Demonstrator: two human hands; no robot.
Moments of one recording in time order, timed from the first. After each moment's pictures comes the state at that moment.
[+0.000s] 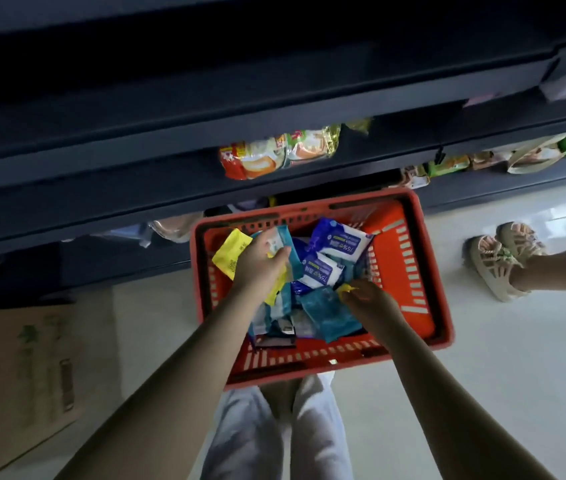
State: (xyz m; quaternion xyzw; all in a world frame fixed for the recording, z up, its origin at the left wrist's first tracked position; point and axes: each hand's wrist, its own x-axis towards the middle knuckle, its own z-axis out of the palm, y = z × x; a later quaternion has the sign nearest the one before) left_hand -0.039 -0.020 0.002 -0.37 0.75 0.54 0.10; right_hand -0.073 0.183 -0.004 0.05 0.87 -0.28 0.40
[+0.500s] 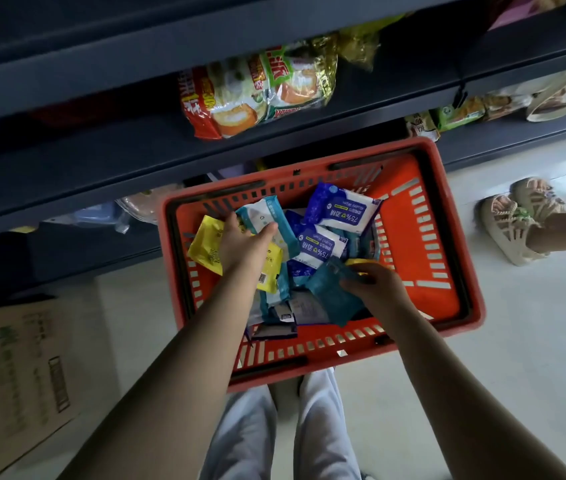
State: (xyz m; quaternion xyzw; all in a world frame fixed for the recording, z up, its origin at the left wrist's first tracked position) left_hand -0.047 -0.018 -0.081 -0.52 0.68 0.52 0.06; right_hand -0.064 0.193 -0.076 0.16 0.82 -0.39 0.39
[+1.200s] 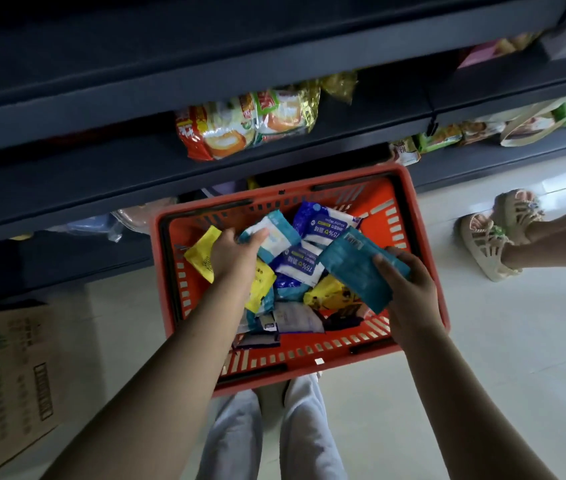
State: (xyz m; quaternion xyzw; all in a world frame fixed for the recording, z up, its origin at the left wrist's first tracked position) left_hand -0.056 -0.007 -0.052 -0.55 0.65 0.52 0.05; right_hand -0.080 0.220 -0.019 0.30 0.65 -0.67 0.22
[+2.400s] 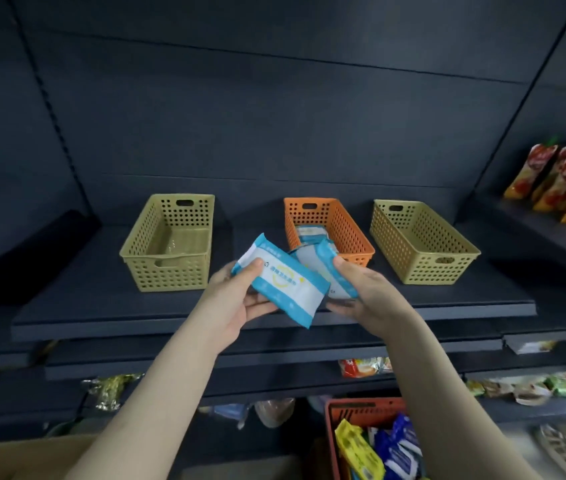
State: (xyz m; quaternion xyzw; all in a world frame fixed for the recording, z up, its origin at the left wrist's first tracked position) left_hand 0.150 -0.322 0.463 -0.23 0.47 0.84 -0.13; right_hand 0.020 -0.146 0.458 -0.09 0.64 -0.69 0.33
